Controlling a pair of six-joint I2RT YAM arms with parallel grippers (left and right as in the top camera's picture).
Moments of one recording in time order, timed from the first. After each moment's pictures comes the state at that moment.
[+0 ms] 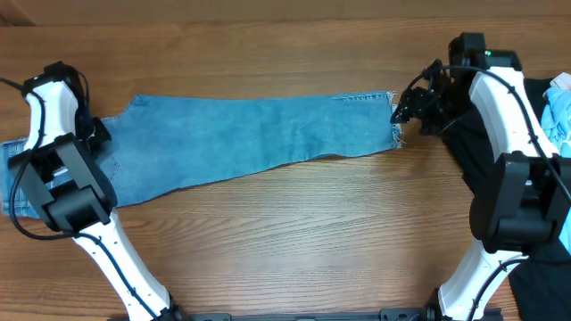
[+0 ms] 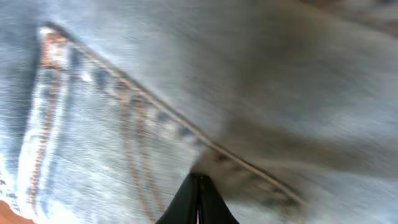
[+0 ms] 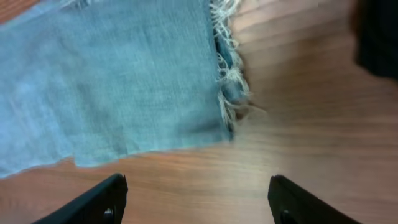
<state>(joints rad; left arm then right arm) 0.42 2.40 1.97 -1.21 -0.32 -0.23 -0.09 2.04 1.67 -1.14 -0.36 0.12</state>
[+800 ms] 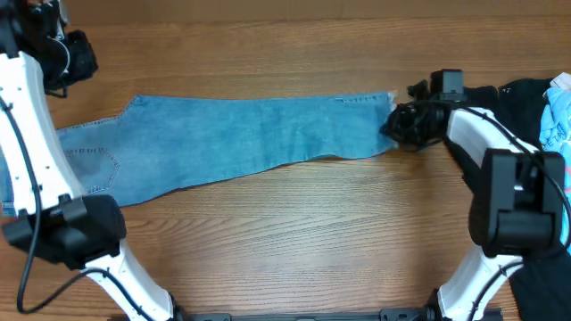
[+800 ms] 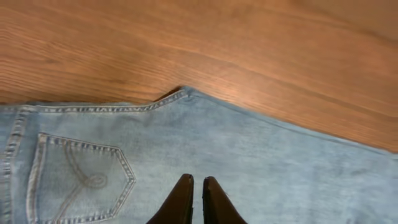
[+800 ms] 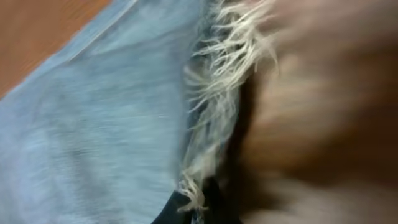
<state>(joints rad) 0.35 2.07 2.42 -1.45 0.20 -0.04 -0.08 1.99 1.28 -0.55 -0.44 0.33</state>
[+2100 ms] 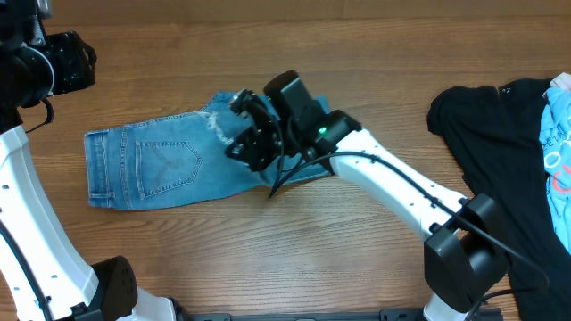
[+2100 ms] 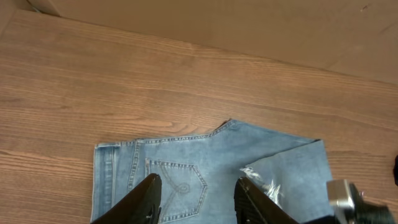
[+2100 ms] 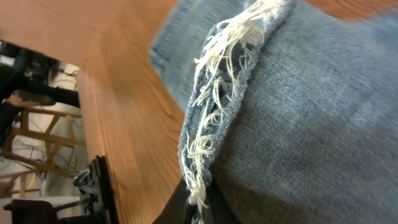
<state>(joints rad) 0.29 1.71 2.42 -1.52 0.25 -0.02 0.69 1.86 1.48 -0.43 -0.65 0.17</state>
